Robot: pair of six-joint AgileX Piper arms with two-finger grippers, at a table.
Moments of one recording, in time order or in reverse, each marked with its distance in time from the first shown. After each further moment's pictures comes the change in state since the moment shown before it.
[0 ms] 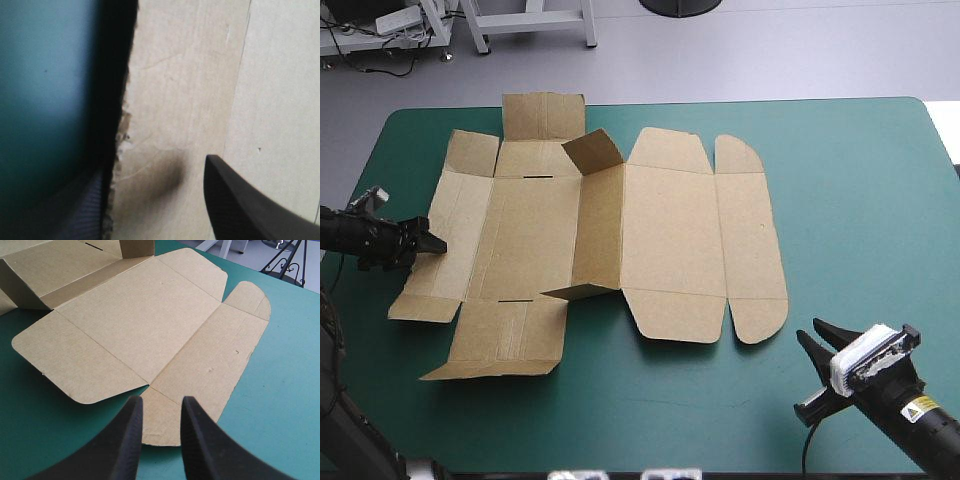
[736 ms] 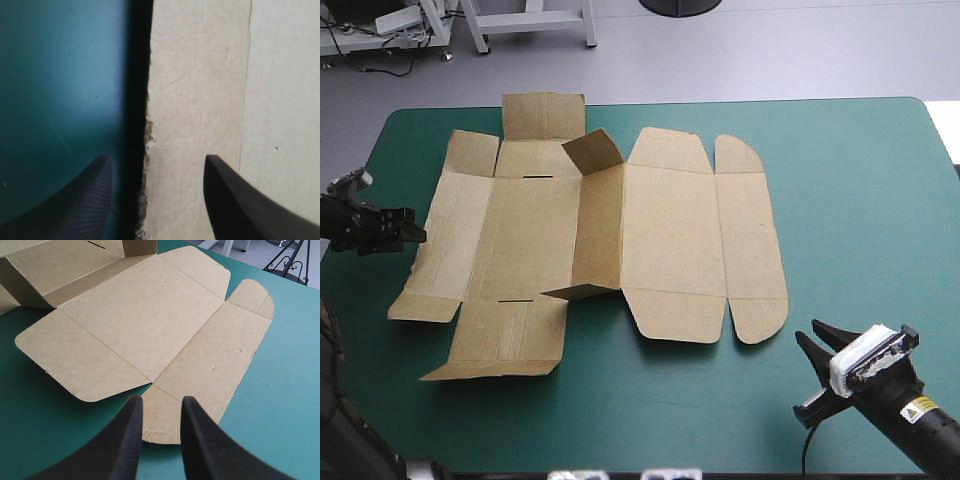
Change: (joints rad) left arm 0.006 -0.042 -0.113 0.114 0.011 0.008; right arm 0.000 0.000 0.000 0.001 0.011 0.000
